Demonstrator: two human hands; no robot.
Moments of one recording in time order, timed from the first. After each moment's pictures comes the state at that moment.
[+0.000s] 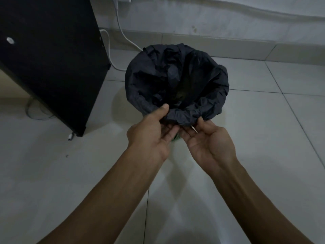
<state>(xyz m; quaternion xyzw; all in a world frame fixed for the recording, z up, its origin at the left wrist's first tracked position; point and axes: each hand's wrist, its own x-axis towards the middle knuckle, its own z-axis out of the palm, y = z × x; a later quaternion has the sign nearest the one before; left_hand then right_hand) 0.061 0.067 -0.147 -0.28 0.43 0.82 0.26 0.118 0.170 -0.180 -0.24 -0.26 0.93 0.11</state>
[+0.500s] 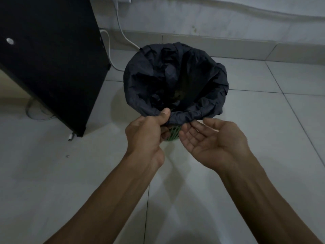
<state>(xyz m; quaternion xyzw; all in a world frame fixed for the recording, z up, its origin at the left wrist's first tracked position) 0.068 0.062 -0.153 -0.20 0.53 0.80 0.20 0.121 0.174 -0.142 -0.42 -0.22 0.88 0.01</state>
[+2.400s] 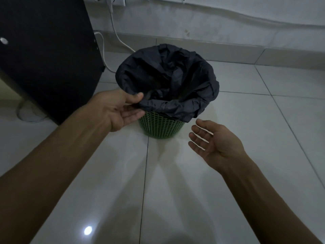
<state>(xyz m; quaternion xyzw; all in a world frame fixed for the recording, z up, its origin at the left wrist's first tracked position) -0.009 0.026 -0.128 -0.17 0.64 0.67 0.33 0.128 0.192 -0.165 -0.45 -0.42 0.79 0.05</state>
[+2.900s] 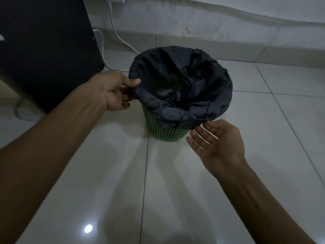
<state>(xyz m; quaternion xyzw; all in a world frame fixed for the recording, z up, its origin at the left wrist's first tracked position) -0.050 0.029 -0.128 -0.10 0.68 0.63 0.37 0.138 0.183 -0.165 -0.43 -0.32 0.84 0.12</state>
